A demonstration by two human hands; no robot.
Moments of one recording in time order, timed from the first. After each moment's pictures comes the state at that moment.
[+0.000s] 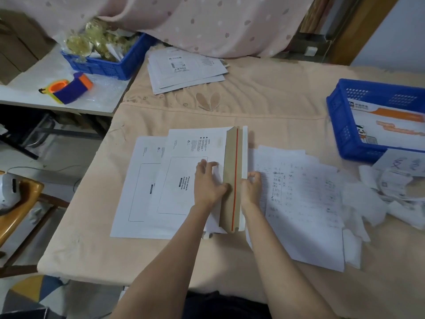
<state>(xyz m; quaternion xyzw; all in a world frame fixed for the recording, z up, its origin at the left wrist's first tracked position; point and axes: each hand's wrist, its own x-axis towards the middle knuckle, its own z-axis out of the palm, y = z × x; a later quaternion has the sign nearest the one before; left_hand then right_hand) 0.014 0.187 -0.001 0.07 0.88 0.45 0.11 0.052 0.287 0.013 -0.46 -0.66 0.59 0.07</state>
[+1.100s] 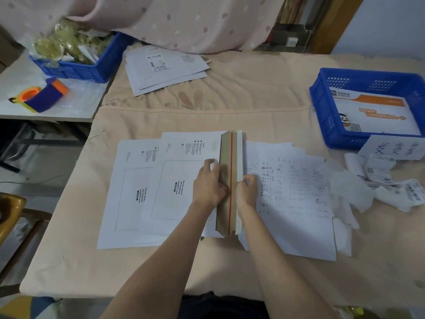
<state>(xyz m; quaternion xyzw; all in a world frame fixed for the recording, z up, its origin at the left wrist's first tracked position) 0.018 0.216 0.010 0.21 0.94 0.24 0.09 0.064 0.306 0.001 -0.51 -0.64 0.58 0.06</state>
